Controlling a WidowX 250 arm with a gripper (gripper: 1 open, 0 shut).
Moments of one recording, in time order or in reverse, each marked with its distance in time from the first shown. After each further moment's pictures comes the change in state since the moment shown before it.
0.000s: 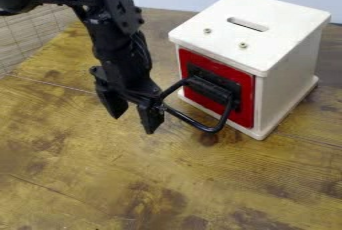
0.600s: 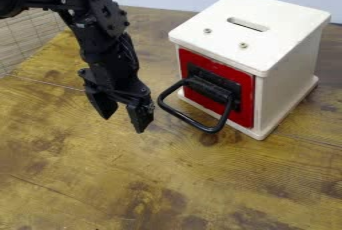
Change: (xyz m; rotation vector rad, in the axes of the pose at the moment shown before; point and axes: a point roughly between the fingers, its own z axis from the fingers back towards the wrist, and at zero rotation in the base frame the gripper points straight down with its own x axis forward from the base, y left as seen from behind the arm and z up) arm -0.002 0.014 -0.004 0.006 -0.021 0.043
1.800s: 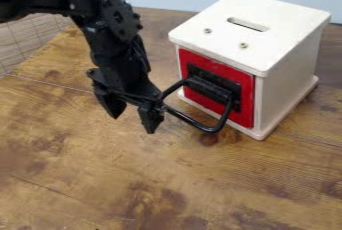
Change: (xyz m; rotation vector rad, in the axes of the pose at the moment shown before) arm 0.002 -0.015 0.003 0.036 -0.054 -0.014
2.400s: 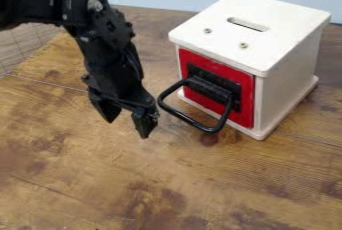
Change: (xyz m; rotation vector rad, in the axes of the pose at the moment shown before) arm -0.004 0.009 -0.007 0.018 -0.018 0.023
